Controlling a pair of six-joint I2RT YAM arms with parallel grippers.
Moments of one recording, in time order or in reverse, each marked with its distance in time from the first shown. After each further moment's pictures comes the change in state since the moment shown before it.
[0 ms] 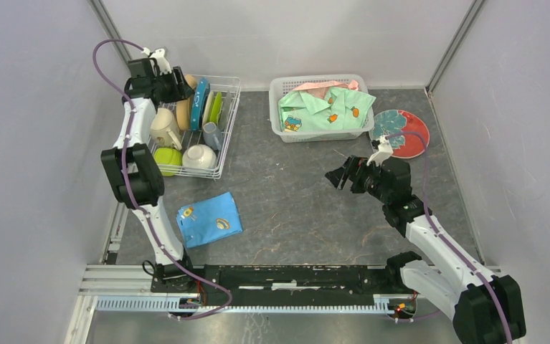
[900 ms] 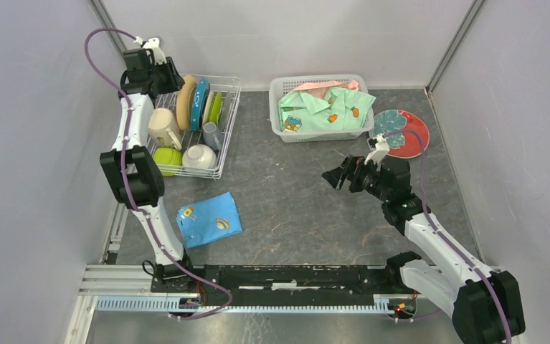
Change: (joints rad) left arm -0.005 -0.006 0.103 -0.020 -0.098 0.001; right arm 0.000 0.029 0.006 0.040 -0.060 -0.010
